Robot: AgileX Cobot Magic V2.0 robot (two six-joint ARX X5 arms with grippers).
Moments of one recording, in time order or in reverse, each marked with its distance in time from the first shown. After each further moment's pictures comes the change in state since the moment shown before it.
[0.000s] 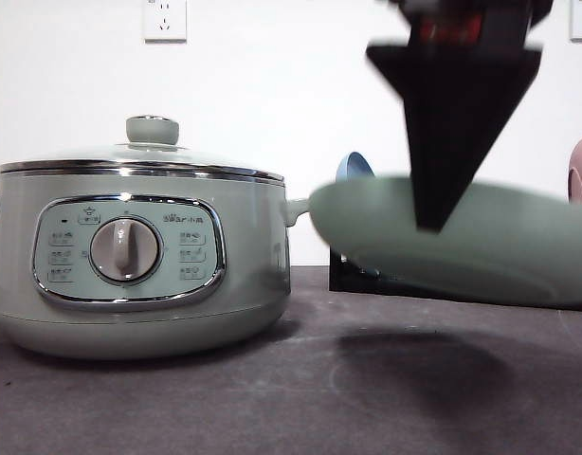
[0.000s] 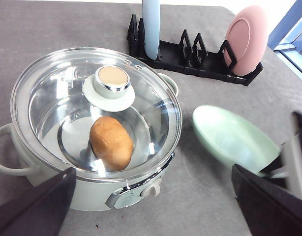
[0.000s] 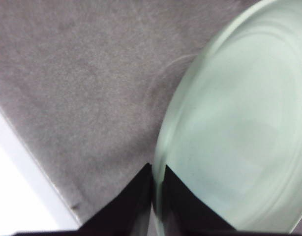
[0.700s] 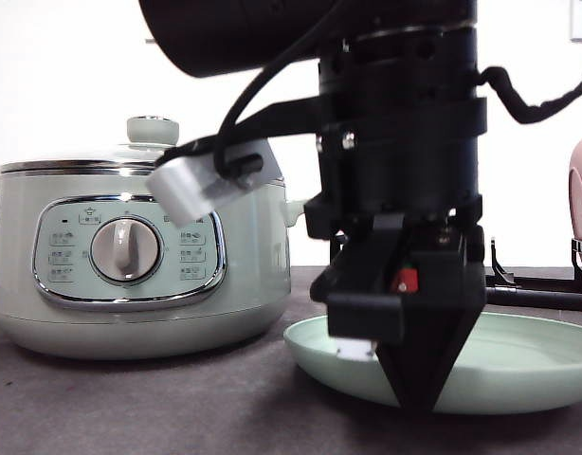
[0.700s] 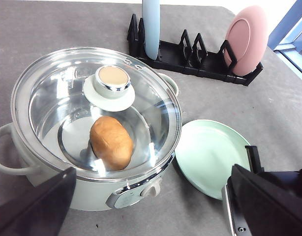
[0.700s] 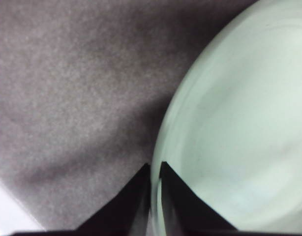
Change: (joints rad) left_arx 0.000 0.000 0.000 0.000 0.000 0.000; right_arx 0.038 0.290 -0.021 0.083 0.016 0.020
